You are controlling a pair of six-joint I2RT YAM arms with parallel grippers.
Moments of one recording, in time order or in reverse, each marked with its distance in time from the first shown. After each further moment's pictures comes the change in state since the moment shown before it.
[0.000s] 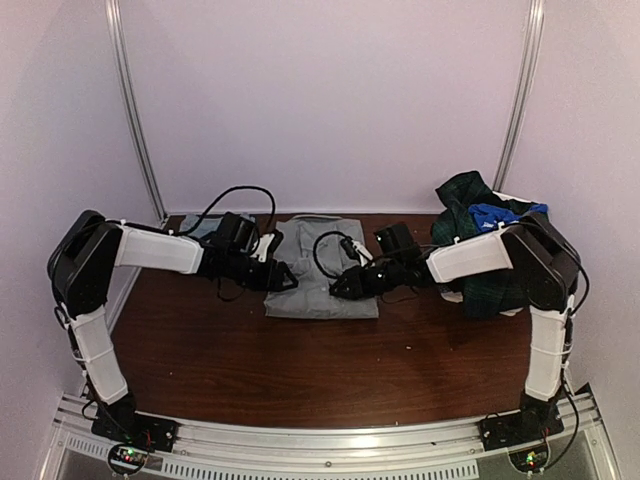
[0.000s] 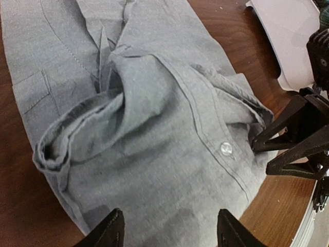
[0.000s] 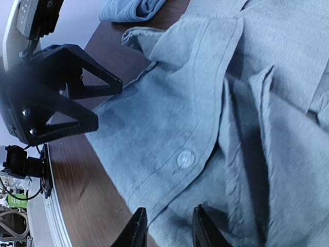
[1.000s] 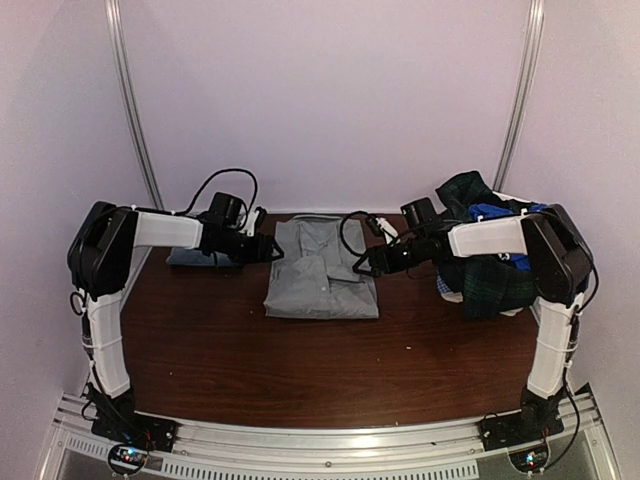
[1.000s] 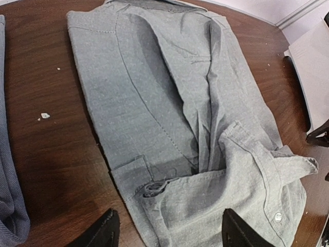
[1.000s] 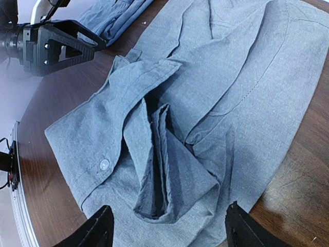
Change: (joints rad) left arm 0.165 0.212 0.284 -0.055 -0.007 0.049; right arm -0.179 -0.013 0.137 -0.211 0.018 -0.285
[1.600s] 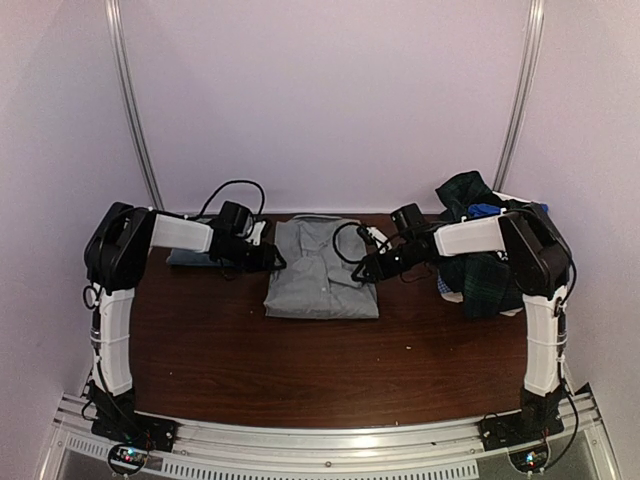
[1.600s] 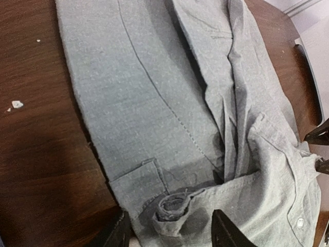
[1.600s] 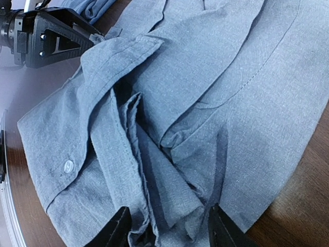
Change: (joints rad) left arm 0.000 0.124 0.067 -0.014 0.035 0.005; right arm 0.000 0.149 0.121 -0.088 -0.004 -0.085
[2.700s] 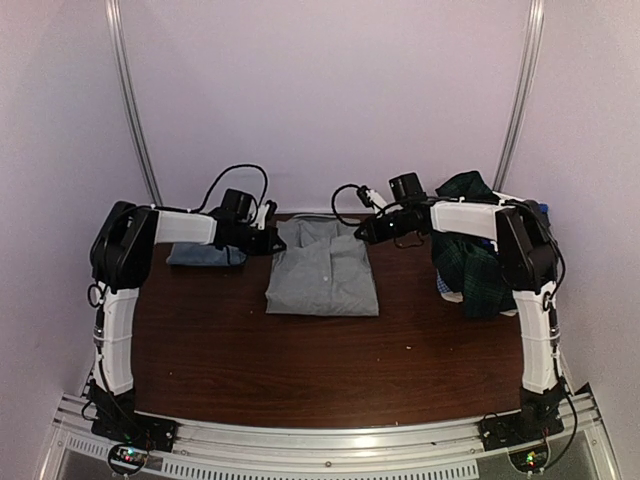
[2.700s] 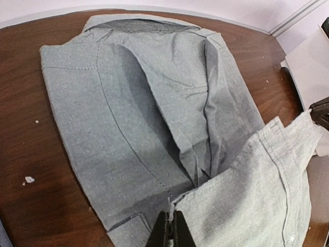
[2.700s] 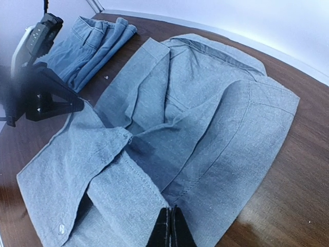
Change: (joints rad) left arm -0.002 0.028 0.111 0.041 0.001 0.007; right arm -0.040 0.093 0.326 -0.054 0.087 -0.018
